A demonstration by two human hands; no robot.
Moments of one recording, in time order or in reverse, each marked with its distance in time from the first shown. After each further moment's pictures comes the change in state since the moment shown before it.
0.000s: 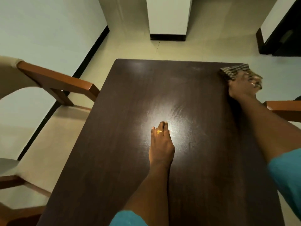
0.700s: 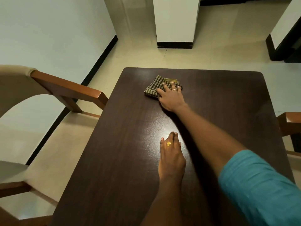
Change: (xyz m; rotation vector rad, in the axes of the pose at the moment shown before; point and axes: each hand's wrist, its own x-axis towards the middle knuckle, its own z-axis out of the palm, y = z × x) left_hand 0.002 0.002 0.000 0.131 -0.082 0.027; right_hand -0.090 -0.205 0.067 -0.103 -0.181 -0.778
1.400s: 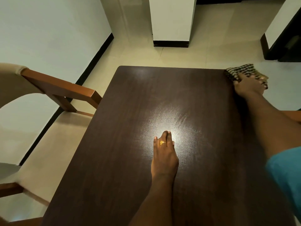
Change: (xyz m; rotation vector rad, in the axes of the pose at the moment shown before) left_hand 0.002 -0.005 0.006 -0.085 -0.003 -0.039; right_hand -0.058 0.238 -0.051 0.072 0.178 0.758
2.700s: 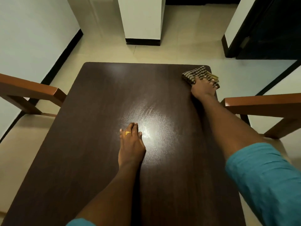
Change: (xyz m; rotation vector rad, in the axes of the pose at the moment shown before) left_hand -0.001 0.003 -0.001 -0.019 0.031 -0.027; right_hand -0.058 0.006 -0.004 -0.015 -0.095 -0.019
